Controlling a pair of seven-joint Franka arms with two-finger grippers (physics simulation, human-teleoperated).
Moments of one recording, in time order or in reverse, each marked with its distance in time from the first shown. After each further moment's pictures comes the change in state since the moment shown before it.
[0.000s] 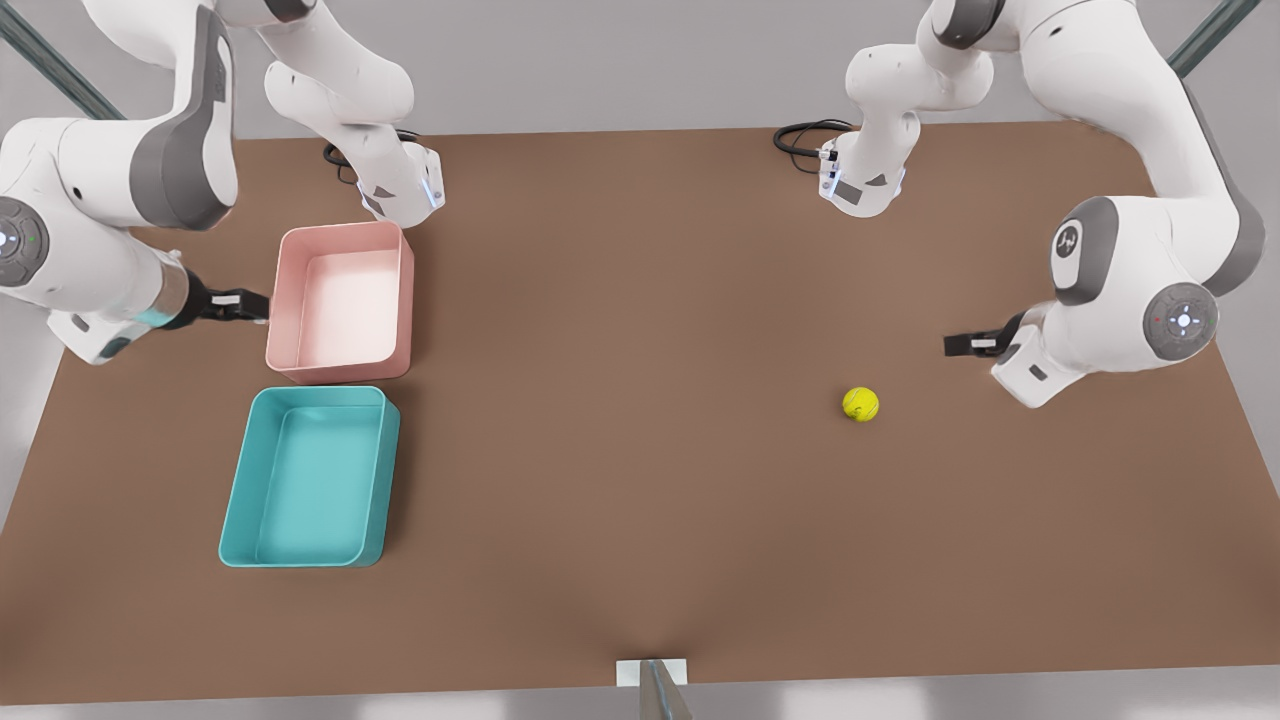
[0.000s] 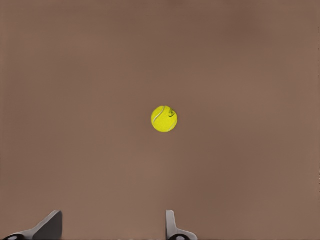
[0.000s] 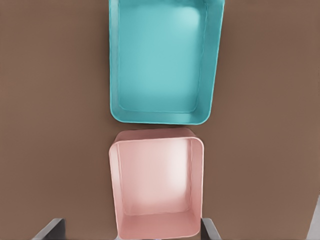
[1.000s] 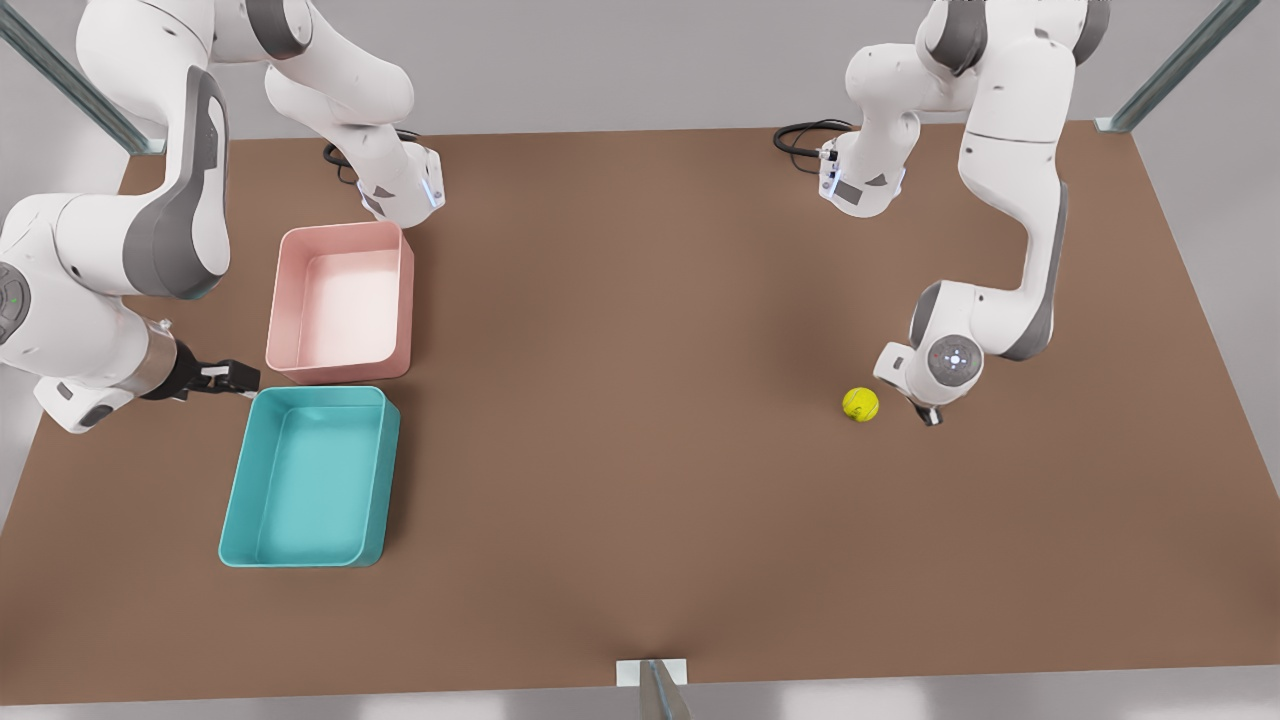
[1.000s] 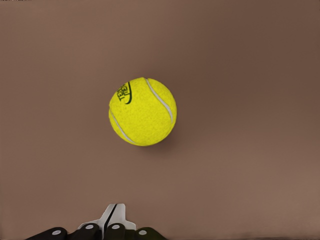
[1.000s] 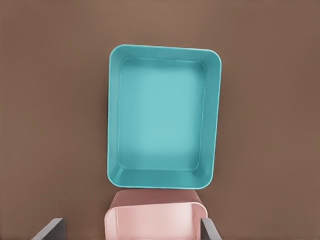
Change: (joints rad) left arm -0.028 0.083 -0.012 -0.709 0.340 0.882 1.136; right arm -0.023 0.147 -0.013 0.073 0.032 0.204 -0.024
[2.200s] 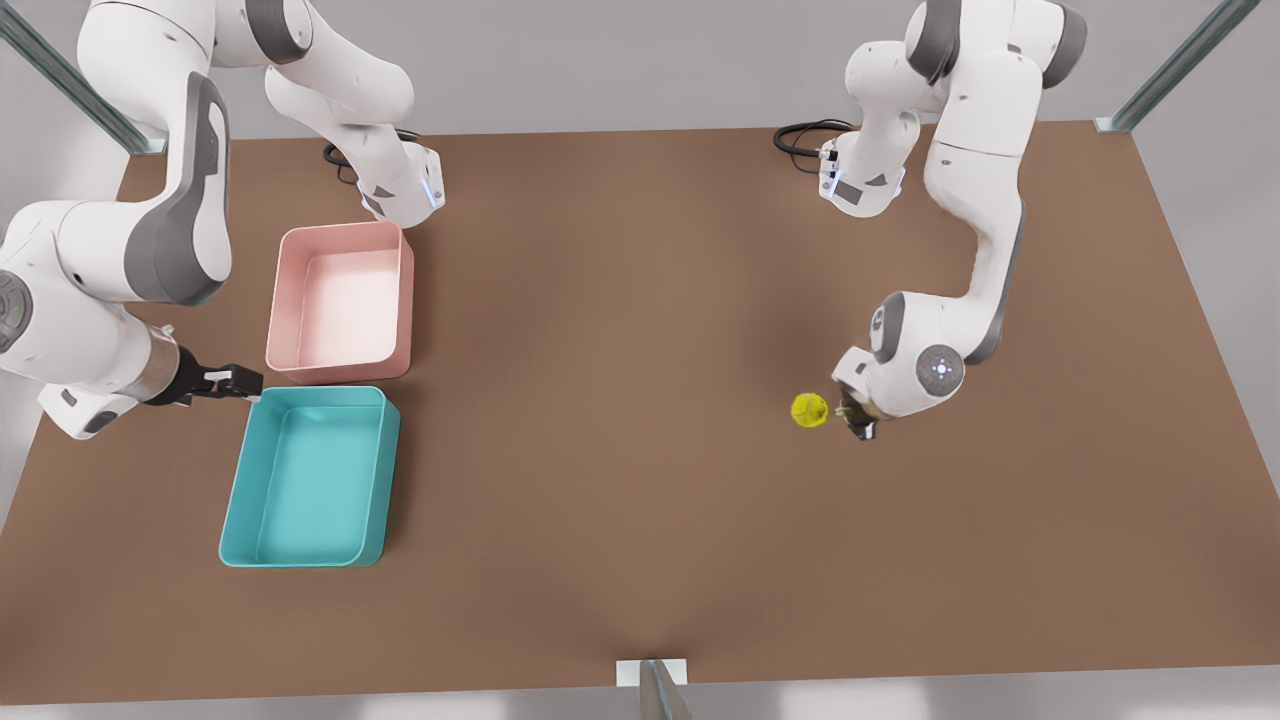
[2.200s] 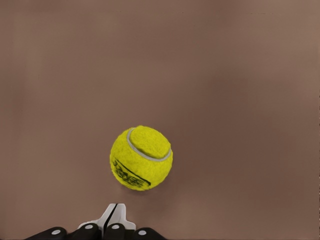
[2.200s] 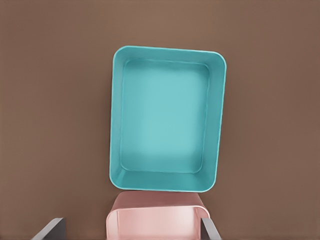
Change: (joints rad) left arm -0.120 0.048 -0.017 0.115 -0.561 0.042 0.254; right arm 0.003 0.019 0.001 0.015 0.008 -0.001 -0.009
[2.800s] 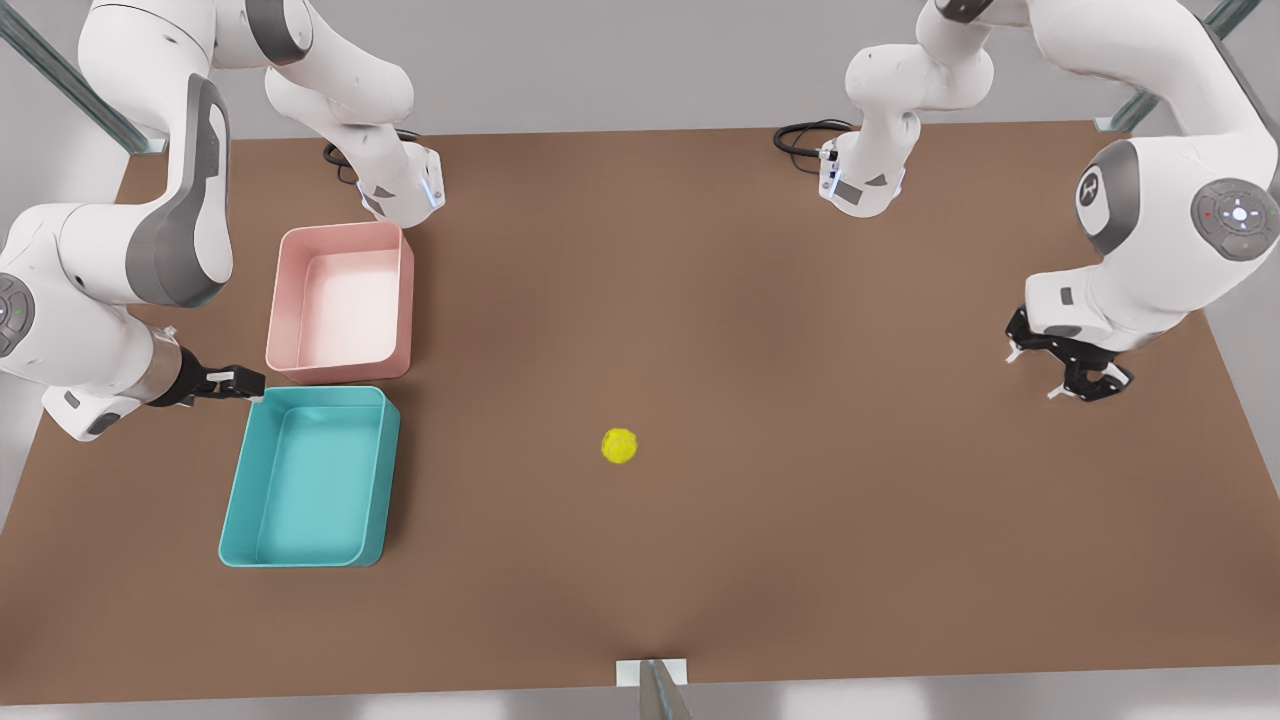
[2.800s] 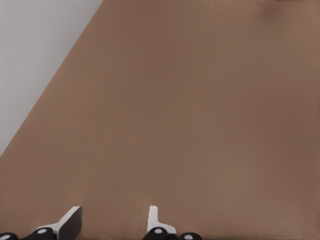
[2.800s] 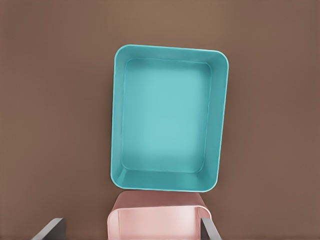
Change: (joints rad) left arm 0.144 -0.235 0.028 0.585 0.328 -0.714 -0.459; right arm -0.001 0.003 0.001 0.000 0.004 -0.001 -0.002
